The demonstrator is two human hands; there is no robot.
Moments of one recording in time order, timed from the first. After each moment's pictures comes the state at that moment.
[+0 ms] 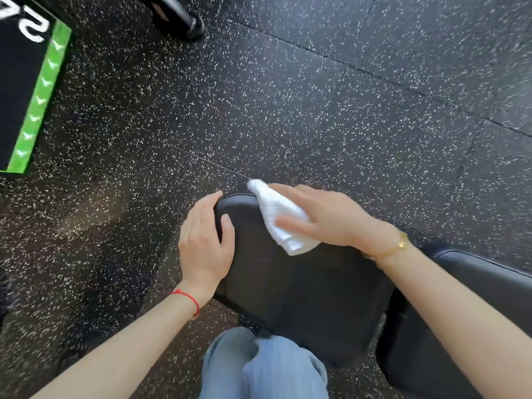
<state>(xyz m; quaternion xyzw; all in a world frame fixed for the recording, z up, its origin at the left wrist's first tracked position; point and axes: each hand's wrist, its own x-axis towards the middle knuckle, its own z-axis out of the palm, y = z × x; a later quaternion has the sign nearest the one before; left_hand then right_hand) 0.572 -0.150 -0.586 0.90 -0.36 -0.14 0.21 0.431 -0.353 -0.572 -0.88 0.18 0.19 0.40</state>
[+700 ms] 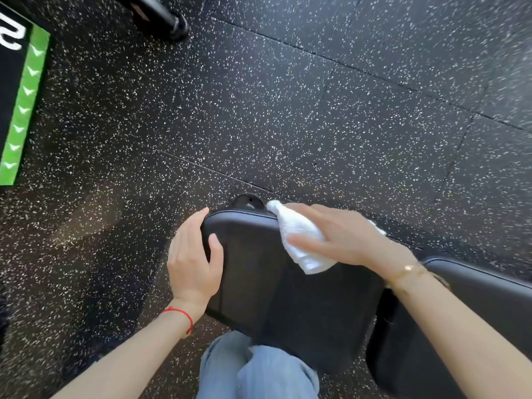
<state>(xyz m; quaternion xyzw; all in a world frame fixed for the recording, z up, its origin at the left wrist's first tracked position) 0.570 -0.150 -0.588 0.91 -0.35 -0.14 0.20 0.395 -0.370 -0.572 -0.86 0.24 0.23 0.40</state>
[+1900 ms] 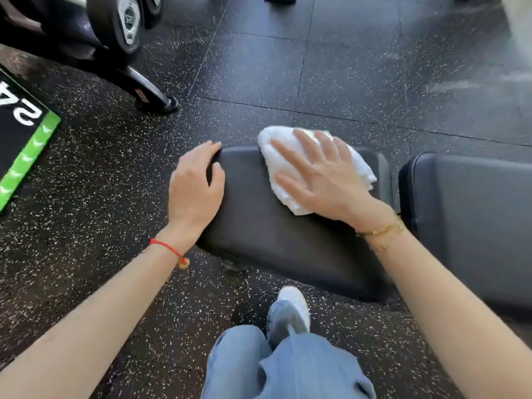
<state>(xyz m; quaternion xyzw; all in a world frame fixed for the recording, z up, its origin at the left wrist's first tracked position) 0.584 -0.133 -0.602 0.80 -0.50 -0.08 0.33 0.378 -0.246 -0.584 -0.93 0.37 0.02 0.08</state>
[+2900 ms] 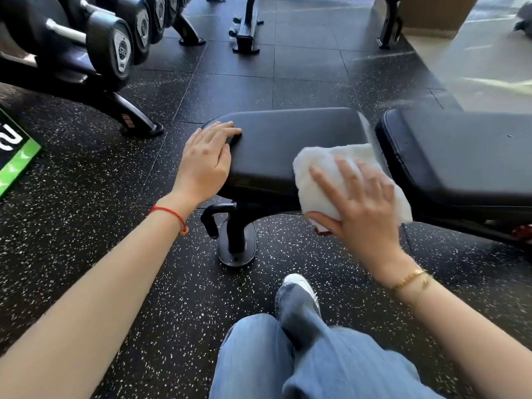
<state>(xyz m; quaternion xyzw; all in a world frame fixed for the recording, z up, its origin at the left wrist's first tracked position) 0.594 -0.086 -0.625 0.67 -0.66 -0.05 0.33 0.302 -0.082 -0.638 -0.85 0.47 -0.12 -0.23</state>
